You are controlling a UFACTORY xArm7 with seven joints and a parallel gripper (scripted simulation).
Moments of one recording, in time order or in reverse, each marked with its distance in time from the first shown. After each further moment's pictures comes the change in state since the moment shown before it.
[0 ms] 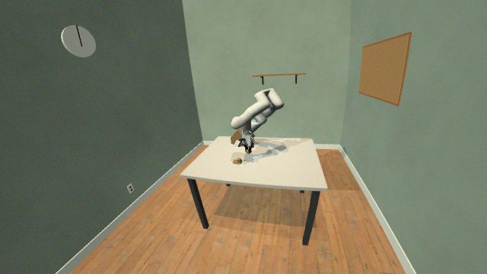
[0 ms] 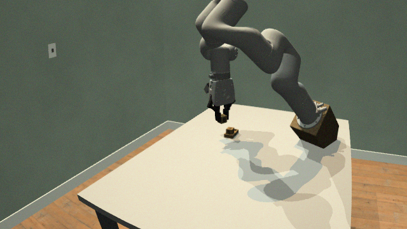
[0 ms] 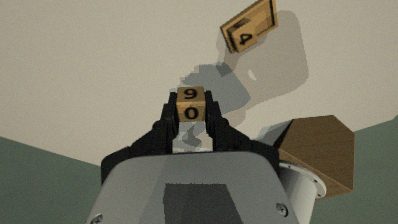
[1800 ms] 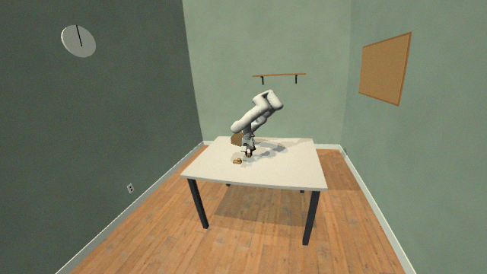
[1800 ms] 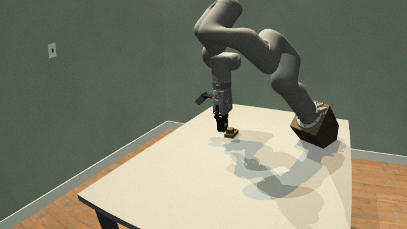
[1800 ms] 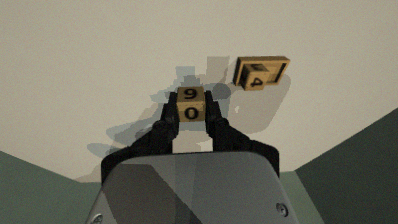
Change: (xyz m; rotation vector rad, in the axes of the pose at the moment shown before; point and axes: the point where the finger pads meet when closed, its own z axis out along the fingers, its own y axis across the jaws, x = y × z) arm -0.002 0.000 0.038 0.012 0.004 -0.548
